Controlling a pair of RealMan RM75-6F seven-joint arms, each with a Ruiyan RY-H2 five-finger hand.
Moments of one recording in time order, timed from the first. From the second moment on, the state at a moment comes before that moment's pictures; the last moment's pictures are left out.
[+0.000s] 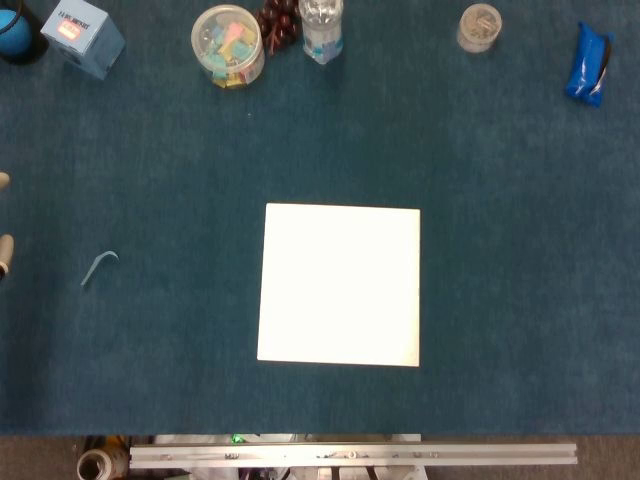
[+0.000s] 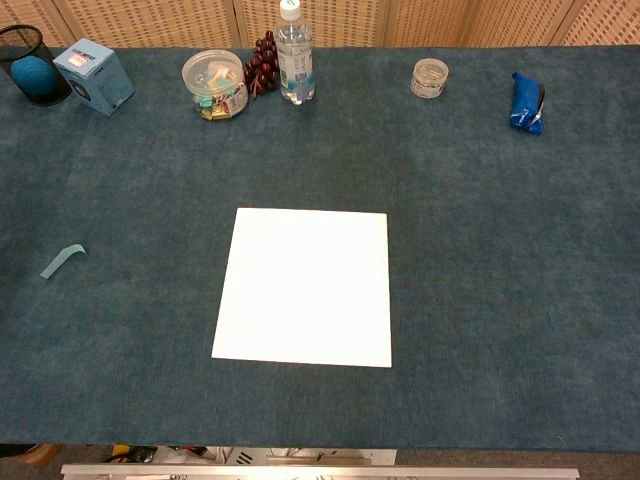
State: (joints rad) left arm -0.12 -1.16 -0.07 -1.65 1.46 1.50 0.11; right arm 0.14 -1.04 0.07 -1.70 -1.47 1.42 -0.11
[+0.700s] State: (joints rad) left arm -0.16 -1.09 -0.06 -1.70 1.45 1.38 0.13; right arm 0.19 -1.00 0.14 -1.72 -1.47 1.42 -0.12
